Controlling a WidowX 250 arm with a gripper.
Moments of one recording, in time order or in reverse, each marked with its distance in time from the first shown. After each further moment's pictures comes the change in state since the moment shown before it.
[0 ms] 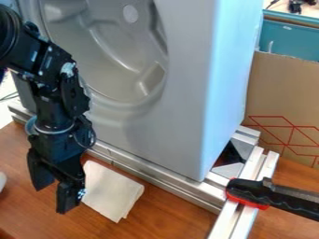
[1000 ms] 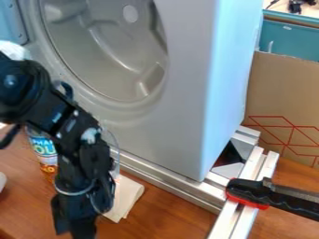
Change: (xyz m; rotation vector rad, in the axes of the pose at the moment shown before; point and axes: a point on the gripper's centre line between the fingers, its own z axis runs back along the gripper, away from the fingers) arm -0.012 -0.057 -0.042 0.001 0.012 -0.370
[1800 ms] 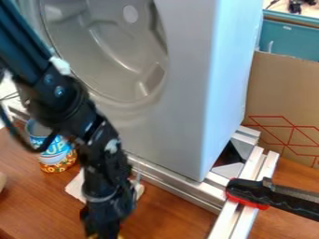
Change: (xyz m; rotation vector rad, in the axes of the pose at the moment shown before) arm 0.022 -0.010 -0.025 -0.076 -0.034 -0.070
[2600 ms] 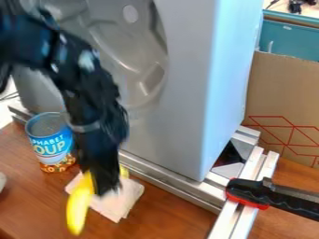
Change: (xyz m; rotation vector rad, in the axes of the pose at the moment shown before) arm 0.016 0.038 0.101 0.156 -0.236 0.234
